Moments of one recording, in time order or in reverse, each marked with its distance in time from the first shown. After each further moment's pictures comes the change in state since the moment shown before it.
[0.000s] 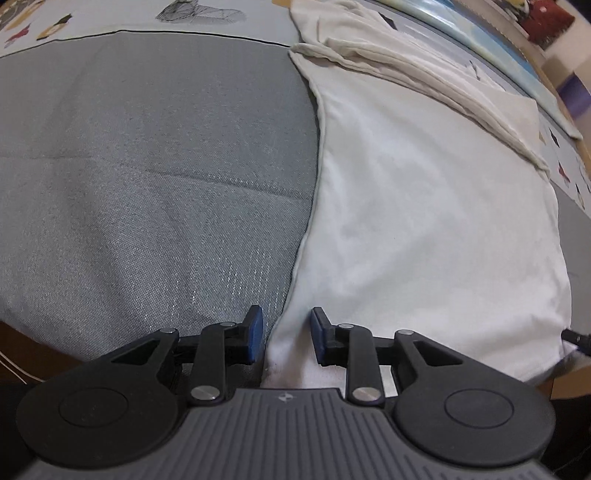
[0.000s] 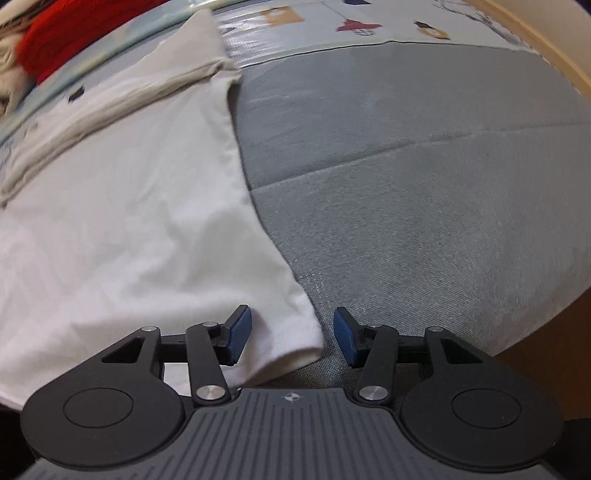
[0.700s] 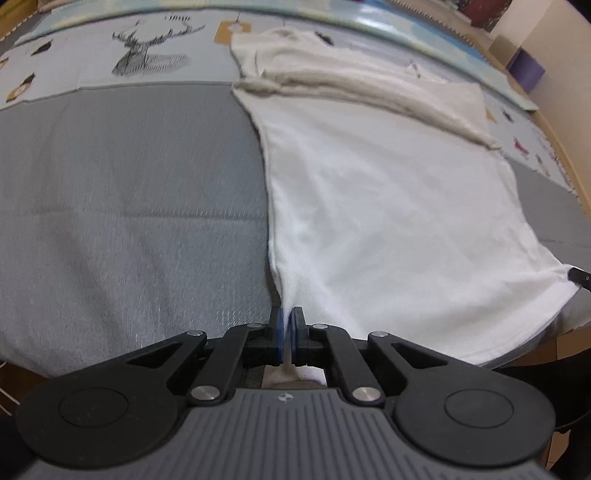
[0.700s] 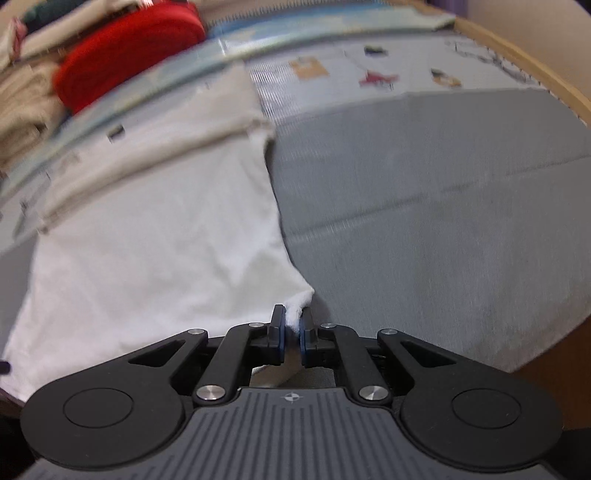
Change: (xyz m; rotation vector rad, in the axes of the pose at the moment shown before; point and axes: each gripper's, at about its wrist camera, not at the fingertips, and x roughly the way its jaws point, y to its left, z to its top) left arm -0.037 -0.018 -0.011 0.151 -0.110 -0.063; right arm -0.047 -0.004 0.002 0.007 -0.205 0.133
